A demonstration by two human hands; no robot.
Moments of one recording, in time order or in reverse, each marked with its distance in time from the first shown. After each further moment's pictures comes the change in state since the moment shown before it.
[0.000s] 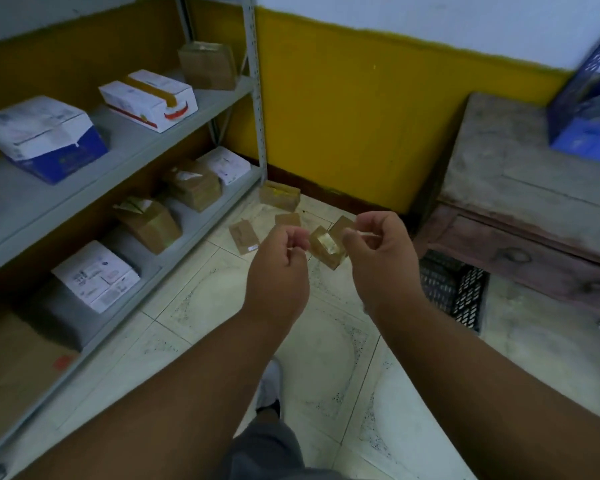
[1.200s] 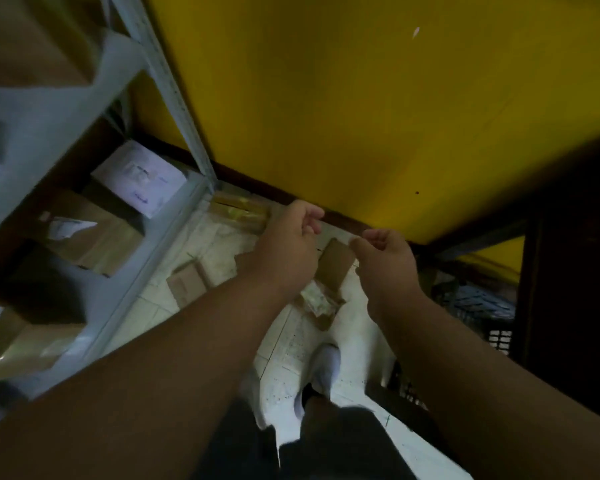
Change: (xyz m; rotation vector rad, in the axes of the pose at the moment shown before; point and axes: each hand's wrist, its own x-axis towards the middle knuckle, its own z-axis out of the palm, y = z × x) left_hand 0.663 -0.136 0.253 0.204 -0.405 -0.185; right_hand 0.662 0.143 0.176 0.033 0.103 0.544
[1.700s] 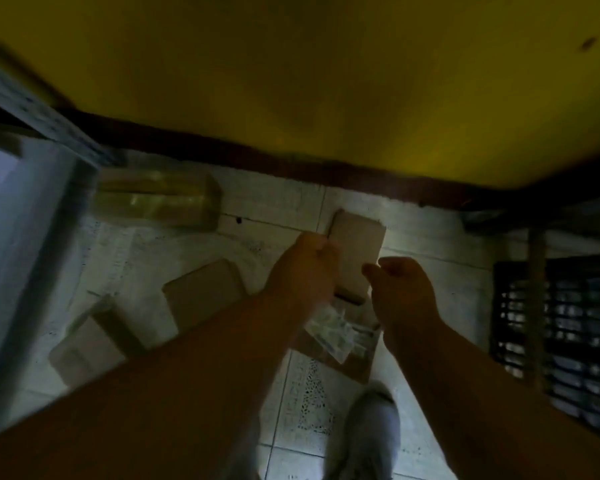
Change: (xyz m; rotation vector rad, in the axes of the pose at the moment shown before) left_hand 0.285 -0.326 0.244 0.110 -0.363 -0.317; right_hand 0.347 0.327 0.130 -0.136 0.166 0.307
